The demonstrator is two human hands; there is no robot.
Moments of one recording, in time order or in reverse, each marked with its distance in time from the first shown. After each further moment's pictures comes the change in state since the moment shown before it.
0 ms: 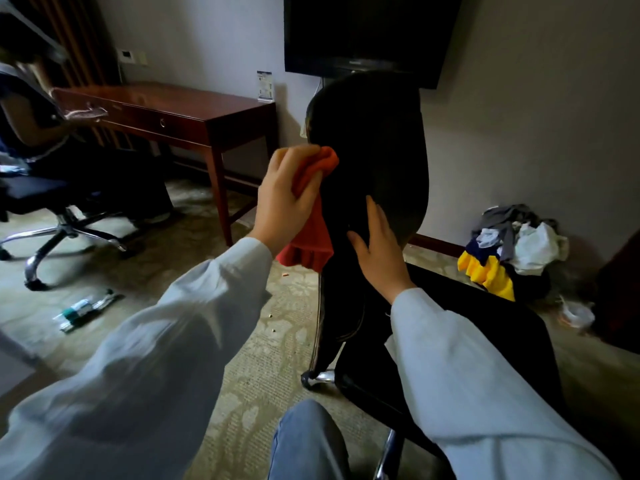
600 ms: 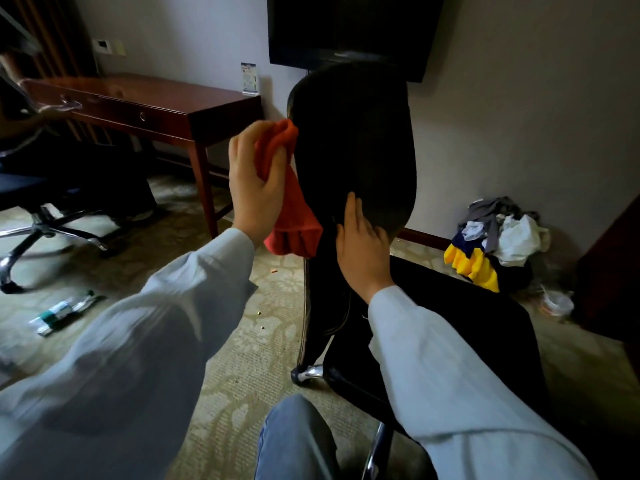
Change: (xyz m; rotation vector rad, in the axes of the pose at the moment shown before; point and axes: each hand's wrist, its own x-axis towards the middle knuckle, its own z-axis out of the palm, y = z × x) left_hand 0.006 -0.008 0.006 -0.135 0.208 -0.093; right_hand -0.006 -0.006 0.008 -0.464 0.054 -0.061
